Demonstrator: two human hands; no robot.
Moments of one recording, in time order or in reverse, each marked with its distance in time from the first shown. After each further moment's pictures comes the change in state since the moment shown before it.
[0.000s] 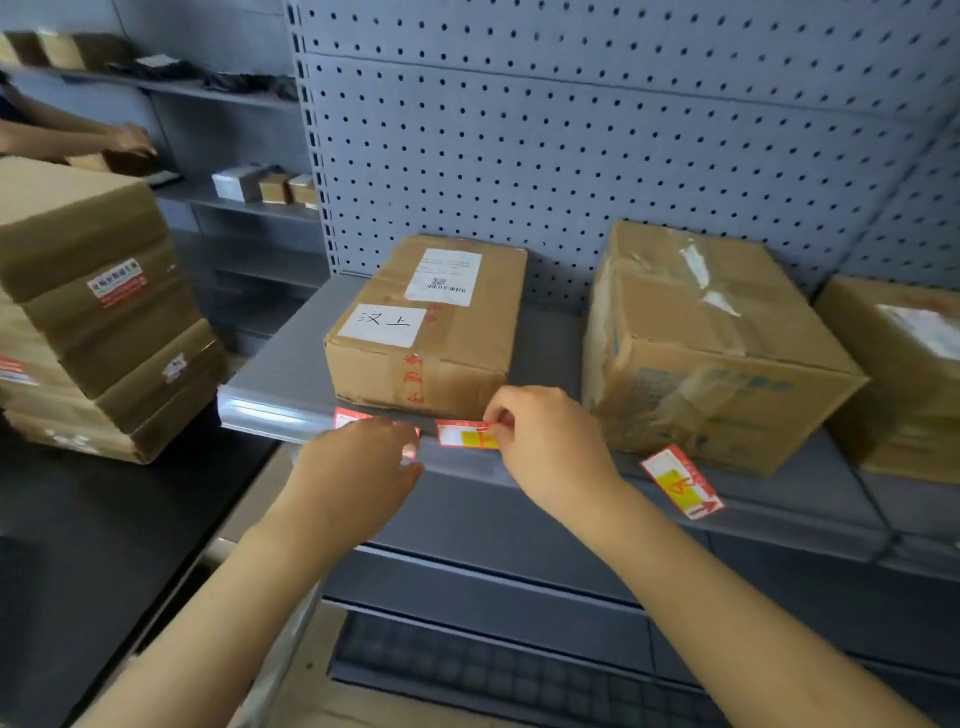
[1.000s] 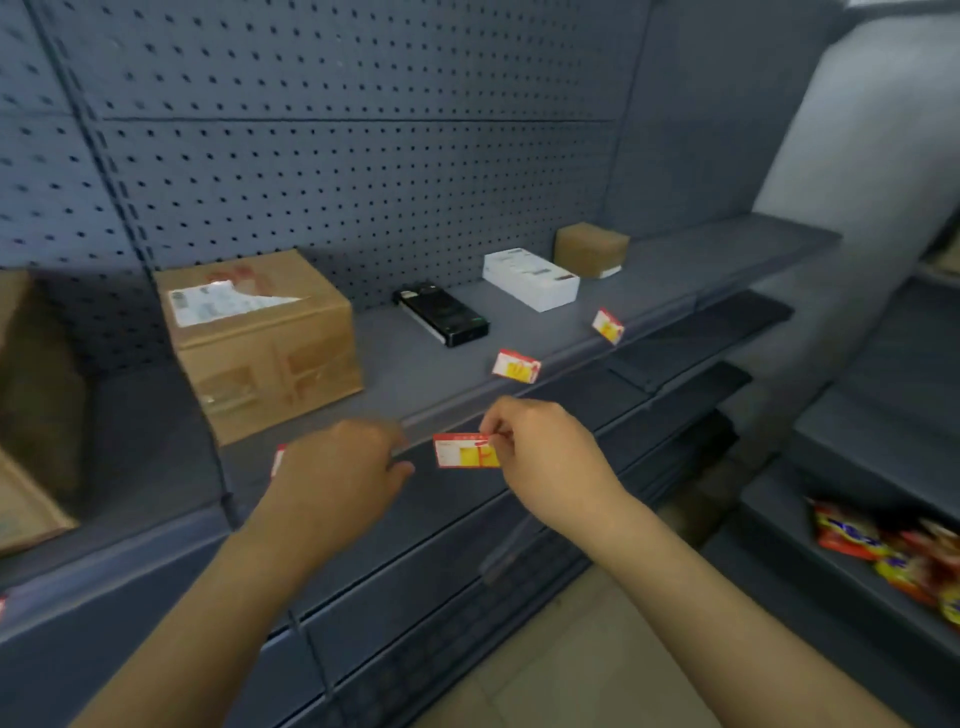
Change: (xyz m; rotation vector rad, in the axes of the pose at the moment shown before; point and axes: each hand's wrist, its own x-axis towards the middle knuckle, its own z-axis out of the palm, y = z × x) left_hand -0.041 0.523 0.063 -0.038 -0.041 0.840; right_hand -0.342 0.354 -0.246 -0.142 0.288 0.669
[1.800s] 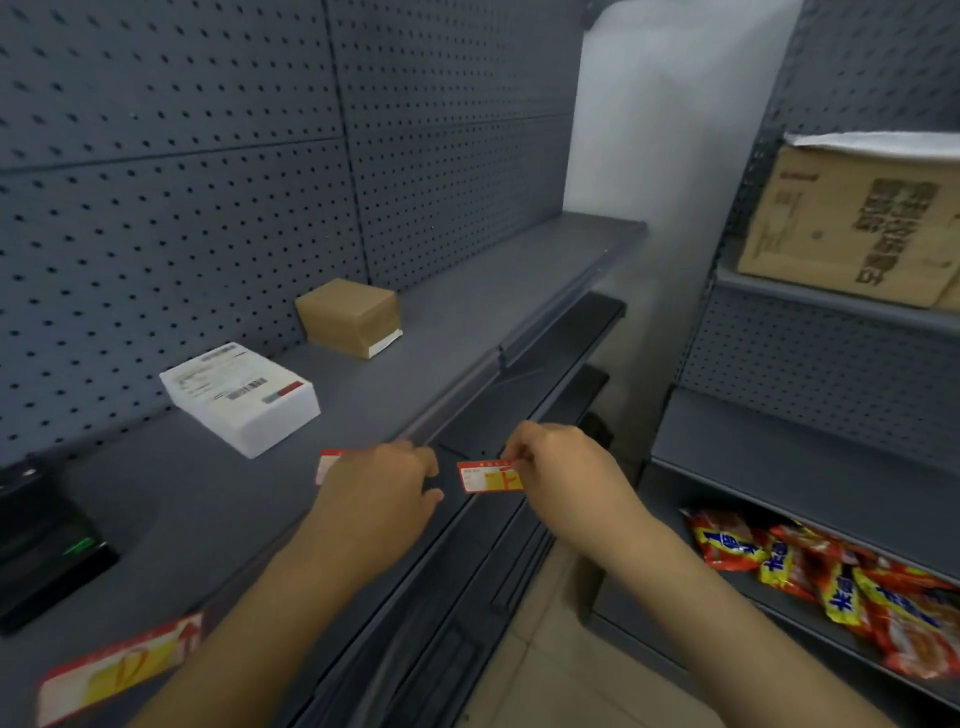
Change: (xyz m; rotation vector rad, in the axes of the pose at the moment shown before) left_hand 0.330 0.282 0.091 -0.022 -0.053 0.429; right_hand 0.118 0.361 -0.105 -0.118 0.114 0.354
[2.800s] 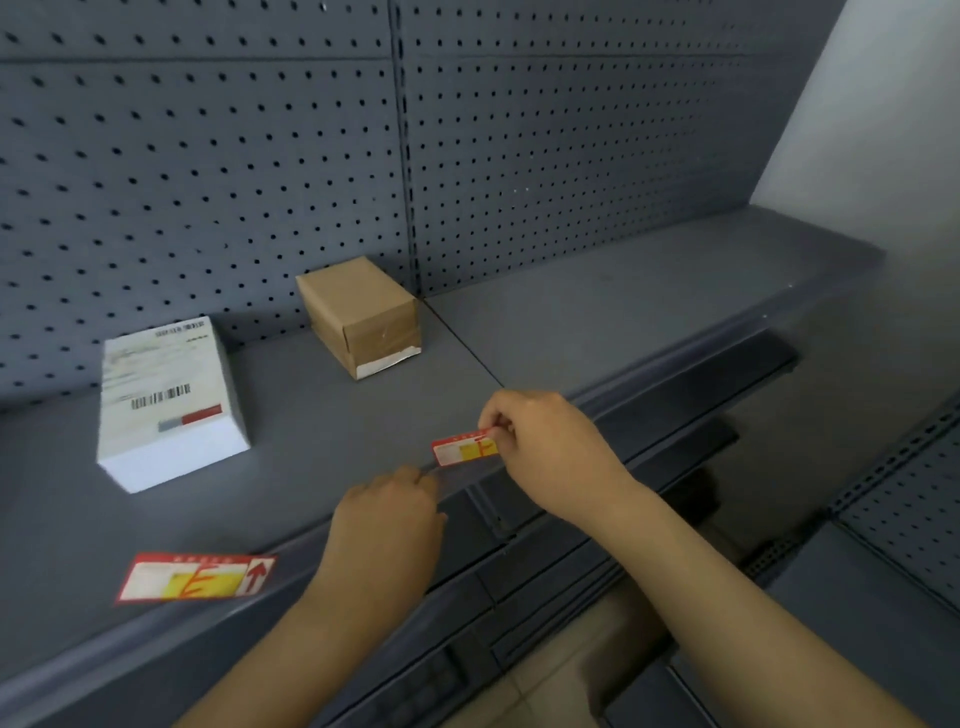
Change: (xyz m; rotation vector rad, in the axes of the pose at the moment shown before) left_hand 0.180 0.026 0.091 0.155 0.005 -0.415; right_hand 0.250 0.103 0.026 0.184 -0.217 -0.451
